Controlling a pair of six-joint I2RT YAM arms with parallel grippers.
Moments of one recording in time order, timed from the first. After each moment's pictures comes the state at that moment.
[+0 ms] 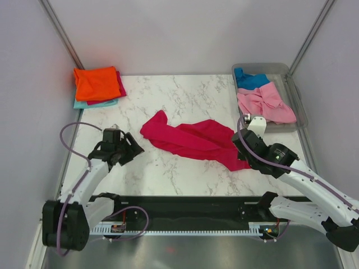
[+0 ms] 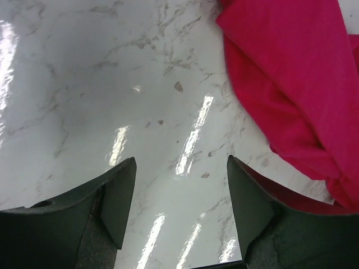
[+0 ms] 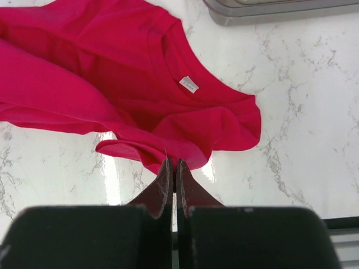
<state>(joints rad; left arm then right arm) -0.13 0.99 0.54 -0.45 0.10 -0.68 0.80 0.93 1.00 -1.02 0.62 0.72</state>
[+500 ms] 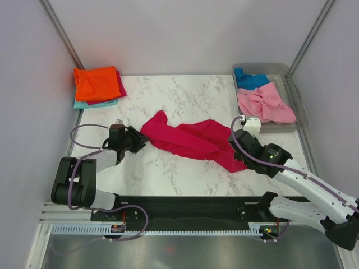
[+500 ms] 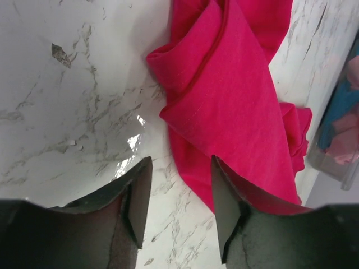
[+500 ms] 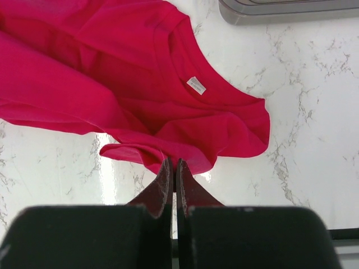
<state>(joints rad) -0.10 1.40 0.48 0.21 0.25 -0.90 0.80 0.95 0.94 -0.93 0.60 0.69</state>
